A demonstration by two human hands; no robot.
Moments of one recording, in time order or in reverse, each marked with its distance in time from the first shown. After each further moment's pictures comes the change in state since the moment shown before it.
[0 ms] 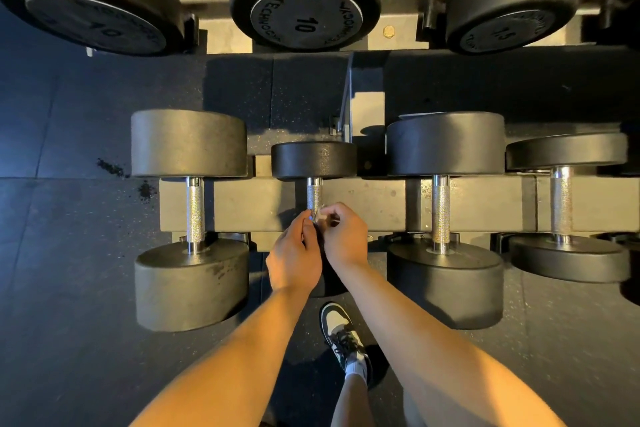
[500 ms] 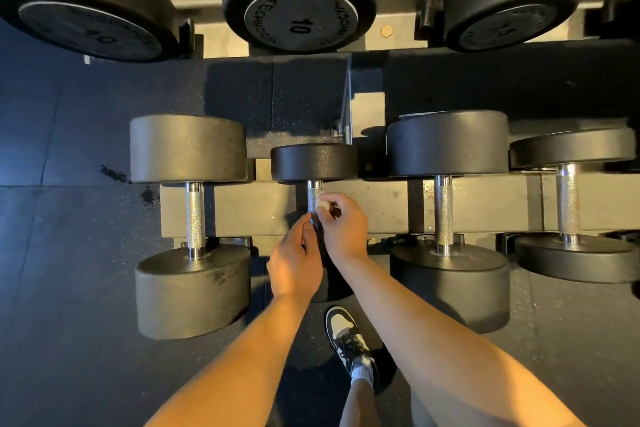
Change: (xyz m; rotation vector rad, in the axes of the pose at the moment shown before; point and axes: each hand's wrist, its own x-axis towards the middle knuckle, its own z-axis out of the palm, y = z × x) left_hand -0.001 -0.005 0.001 -0.063 -0.005 -0.008; right_hand 0.015 -0.006 0.005 0.051 0.048 -0.066
